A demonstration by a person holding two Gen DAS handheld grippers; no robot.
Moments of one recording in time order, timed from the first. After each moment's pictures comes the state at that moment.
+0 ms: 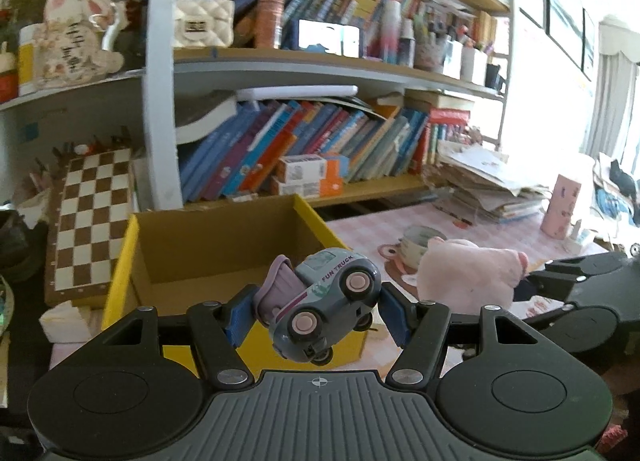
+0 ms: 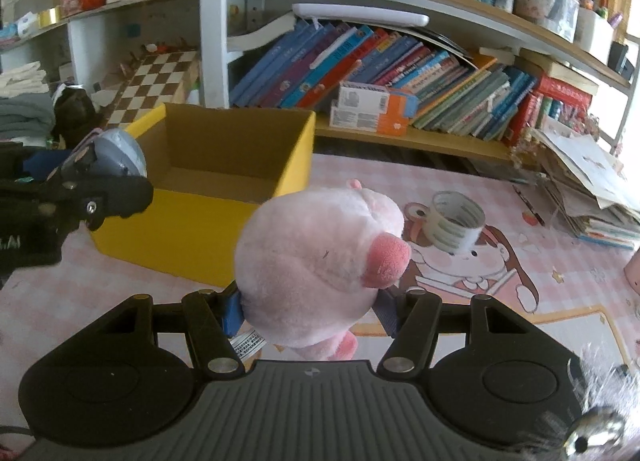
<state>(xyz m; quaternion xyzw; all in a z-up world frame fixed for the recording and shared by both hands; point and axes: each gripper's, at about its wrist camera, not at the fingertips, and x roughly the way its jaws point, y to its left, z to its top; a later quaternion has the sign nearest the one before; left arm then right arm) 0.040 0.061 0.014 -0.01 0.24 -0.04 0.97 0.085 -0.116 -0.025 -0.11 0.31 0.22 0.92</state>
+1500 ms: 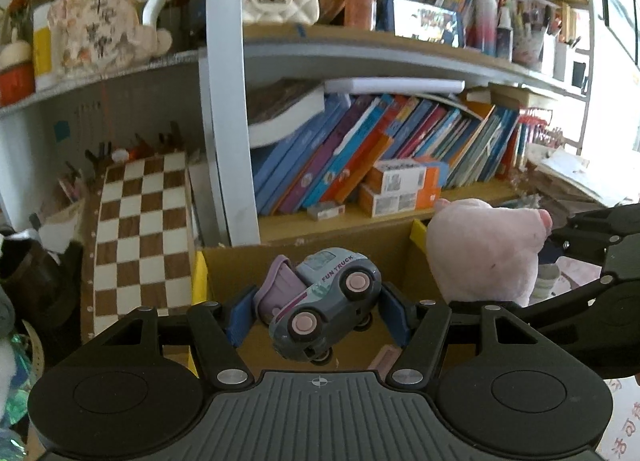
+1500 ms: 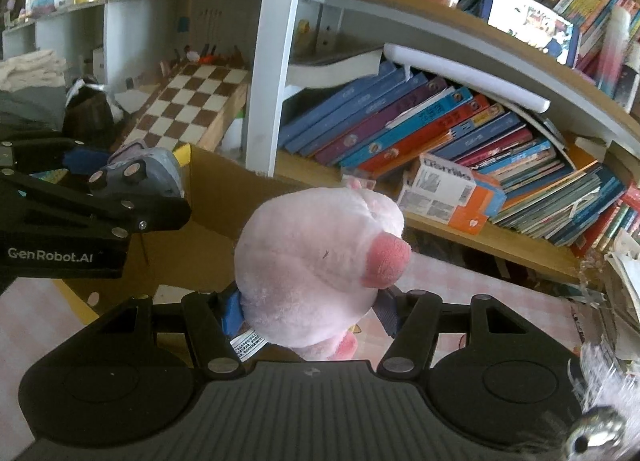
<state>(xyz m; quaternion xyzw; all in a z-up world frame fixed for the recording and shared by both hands) 0.151 0.141 0.010 0.00 0.27 0.03 0.96 0.201 -0.015 -0.010 -0.18 0.28 0.30 0.89</state>
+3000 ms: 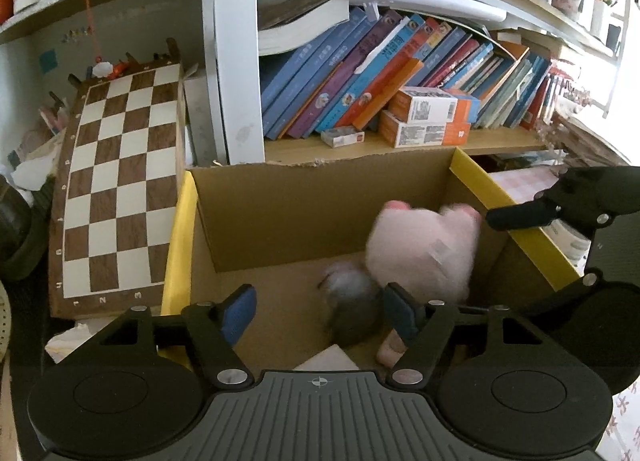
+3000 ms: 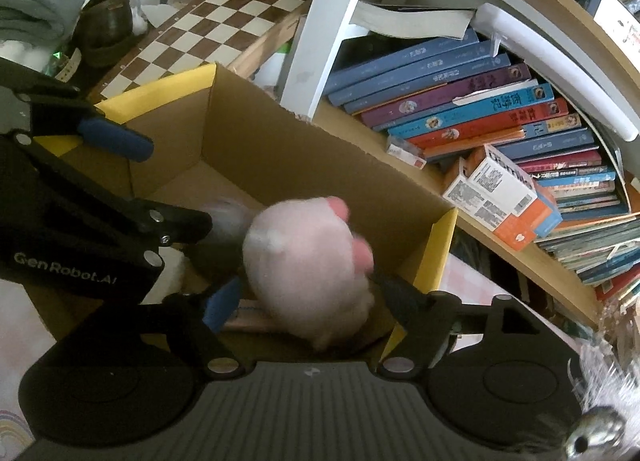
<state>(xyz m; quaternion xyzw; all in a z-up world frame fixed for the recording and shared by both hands) 0.189 0.160 -0.037 -0.02 0.35 0.04 0.93 0.234 0.034 -0.058 -0.29 0.31 0.32 0.85</state>
